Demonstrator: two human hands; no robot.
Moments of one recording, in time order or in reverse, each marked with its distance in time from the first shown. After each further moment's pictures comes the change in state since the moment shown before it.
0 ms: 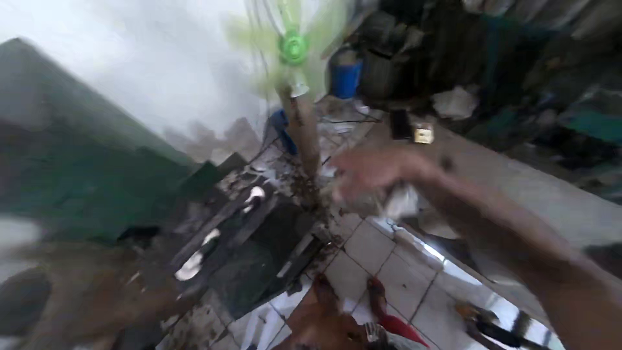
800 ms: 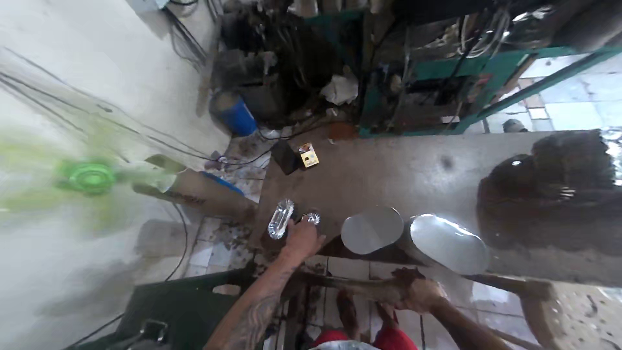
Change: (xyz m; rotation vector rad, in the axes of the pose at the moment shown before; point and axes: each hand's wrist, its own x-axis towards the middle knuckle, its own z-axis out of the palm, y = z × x) left_hand 0.306 0.106 -0.231 1.190 0.162 -0.673; right_hand -0.233 0.220 0.416 0.480 -0.076 0.965
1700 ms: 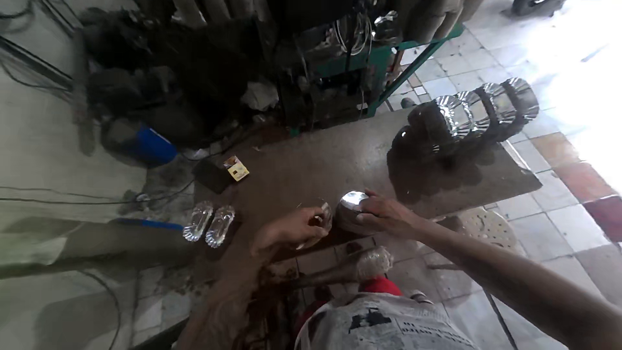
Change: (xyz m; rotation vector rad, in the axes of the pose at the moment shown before) left_hand -0.019 0.117 -0.074 -0.338 -0.414 0.684; right_hand -0.131 -0.017 -0.195 0.406 0.653 -0.447
